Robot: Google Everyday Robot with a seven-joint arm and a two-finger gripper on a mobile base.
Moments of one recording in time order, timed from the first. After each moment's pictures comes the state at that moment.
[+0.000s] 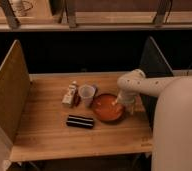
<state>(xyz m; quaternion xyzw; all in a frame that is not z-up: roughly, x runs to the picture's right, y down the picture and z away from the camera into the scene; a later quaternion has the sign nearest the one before) 0.172 0.128 0.863 -0.17 0.28 0.80 0.50</state>
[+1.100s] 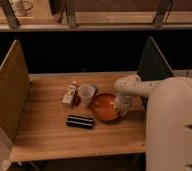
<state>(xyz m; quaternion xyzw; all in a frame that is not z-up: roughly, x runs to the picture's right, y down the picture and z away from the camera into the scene) 0.159 0.150 0.878 -0.20 0.29 0.79 0.50</state>
